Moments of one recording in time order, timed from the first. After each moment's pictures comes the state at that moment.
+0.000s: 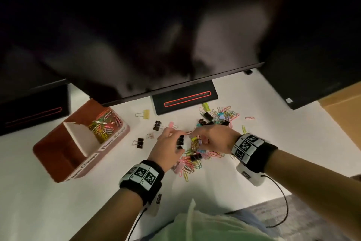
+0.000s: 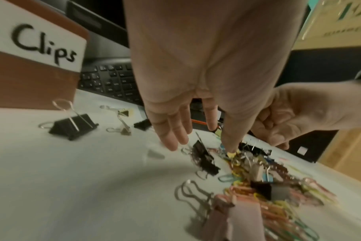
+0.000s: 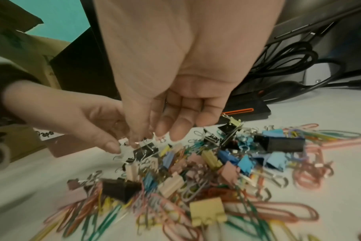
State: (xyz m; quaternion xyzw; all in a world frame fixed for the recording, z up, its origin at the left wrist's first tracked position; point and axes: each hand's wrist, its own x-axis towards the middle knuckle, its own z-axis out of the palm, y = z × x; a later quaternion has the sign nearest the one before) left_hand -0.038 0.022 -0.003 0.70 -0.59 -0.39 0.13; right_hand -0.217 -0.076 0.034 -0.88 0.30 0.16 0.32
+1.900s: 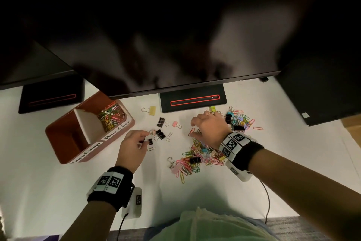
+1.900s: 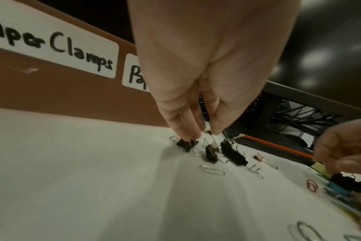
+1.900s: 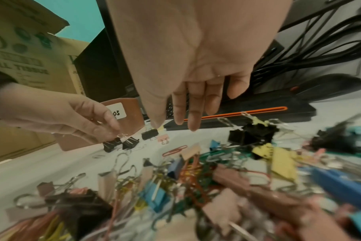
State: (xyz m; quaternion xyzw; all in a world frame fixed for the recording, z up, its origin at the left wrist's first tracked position) left_hand 0.021 0.063 -0.011 0.82 -0.40 -0.29 0.28; right_hand -0.188 -0.102 0.012 -0.93 0.30 0.14 0.17
